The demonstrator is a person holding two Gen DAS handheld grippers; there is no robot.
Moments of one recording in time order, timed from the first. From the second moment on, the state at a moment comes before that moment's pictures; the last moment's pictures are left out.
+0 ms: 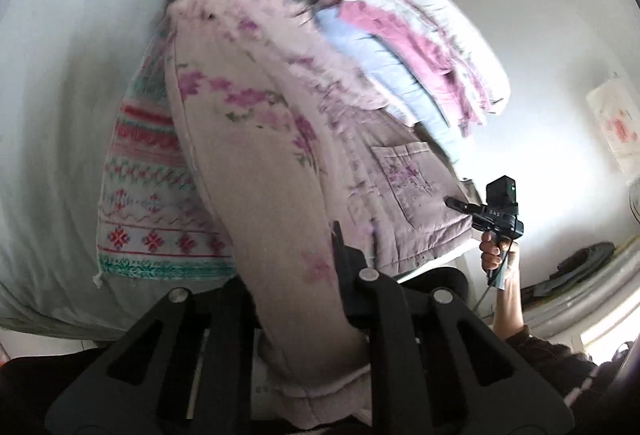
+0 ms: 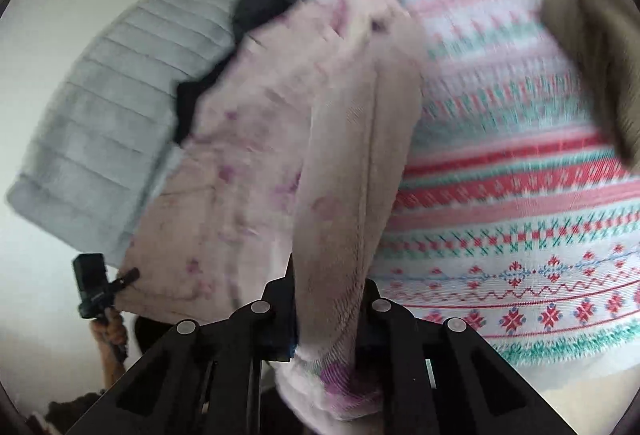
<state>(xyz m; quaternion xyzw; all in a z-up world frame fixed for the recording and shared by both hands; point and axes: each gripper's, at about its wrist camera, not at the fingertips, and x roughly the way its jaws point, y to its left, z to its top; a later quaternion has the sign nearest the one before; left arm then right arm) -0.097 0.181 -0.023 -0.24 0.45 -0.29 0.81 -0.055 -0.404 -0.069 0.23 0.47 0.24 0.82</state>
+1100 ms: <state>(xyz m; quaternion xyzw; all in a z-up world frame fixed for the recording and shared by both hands) 0.018 0.172 0.041 -0.29 0.35 -0.35 0.82 0.037 -0.363 0.036 0.27 0.38 0.29 0.84</state>
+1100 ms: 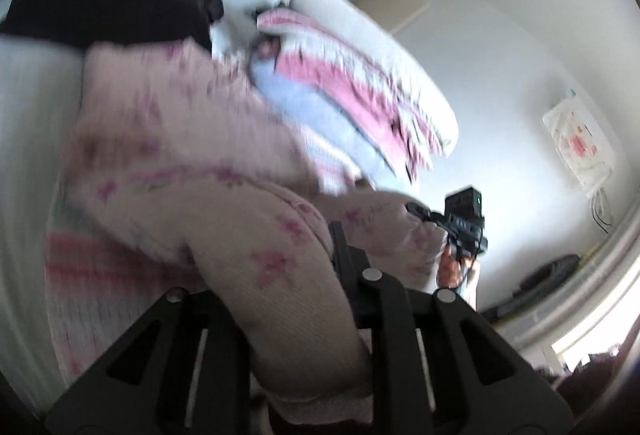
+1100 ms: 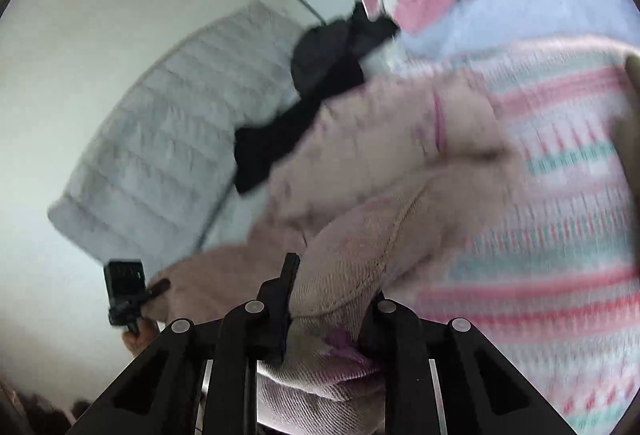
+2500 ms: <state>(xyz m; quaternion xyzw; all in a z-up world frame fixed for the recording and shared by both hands) 0.206 0.216 -0.011 -0.14 0.37 -0.13 0.91 0.231 -0.425 -0.035 0.25 0.37 0.11 0.89</state>
